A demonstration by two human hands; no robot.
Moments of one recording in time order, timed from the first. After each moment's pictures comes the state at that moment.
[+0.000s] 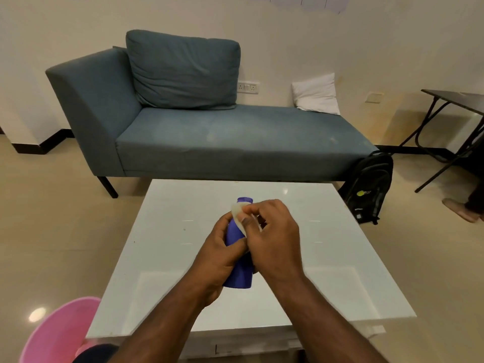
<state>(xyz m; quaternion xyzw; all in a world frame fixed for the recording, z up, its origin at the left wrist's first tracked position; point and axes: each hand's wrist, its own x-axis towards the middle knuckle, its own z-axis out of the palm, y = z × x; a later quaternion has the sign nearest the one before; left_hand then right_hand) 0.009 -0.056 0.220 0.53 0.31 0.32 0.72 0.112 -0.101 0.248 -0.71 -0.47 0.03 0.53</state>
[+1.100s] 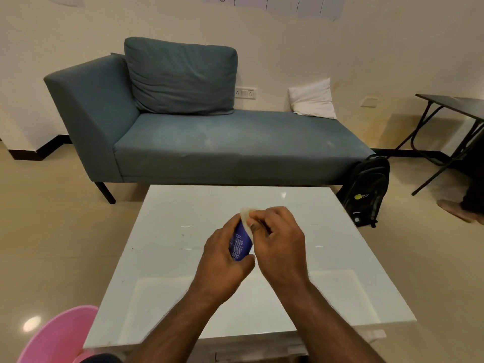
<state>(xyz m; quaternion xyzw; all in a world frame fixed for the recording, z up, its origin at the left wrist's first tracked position) 0.011 -0.050 0.201 0.74 0.37 0.31 0.47 0.121 -0.105 0.235 -0.72 -0.49 -0.03 0.50</state>
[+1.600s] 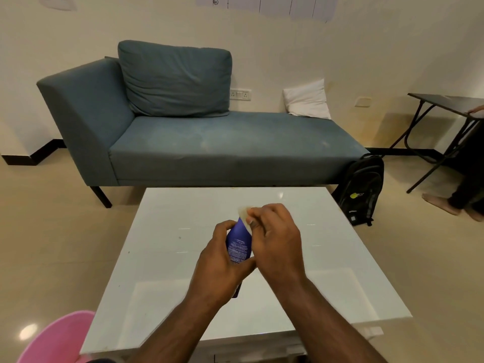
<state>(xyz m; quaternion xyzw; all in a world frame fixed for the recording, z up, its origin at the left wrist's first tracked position) 0.016 -0.054 0.205 0.75 0.40 0.30 0.45 0.125 -0.105 0.239 -0.71 -0.50 -0.07 0.49</state>
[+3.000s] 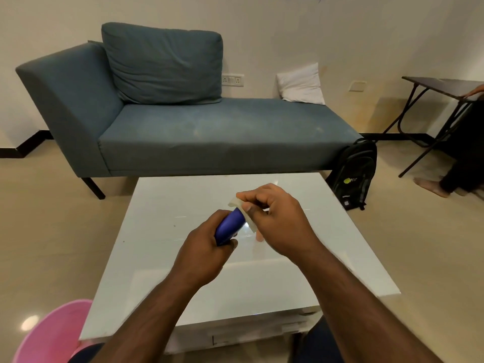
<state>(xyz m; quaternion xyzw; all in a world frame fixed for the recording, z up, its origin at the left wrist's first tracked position) 0.000 -0.046 0.214 0.80 0.35 0.26 0.41 0.143 -0.119 0.282 -0.72 -0.53 0.13 0.43</state>
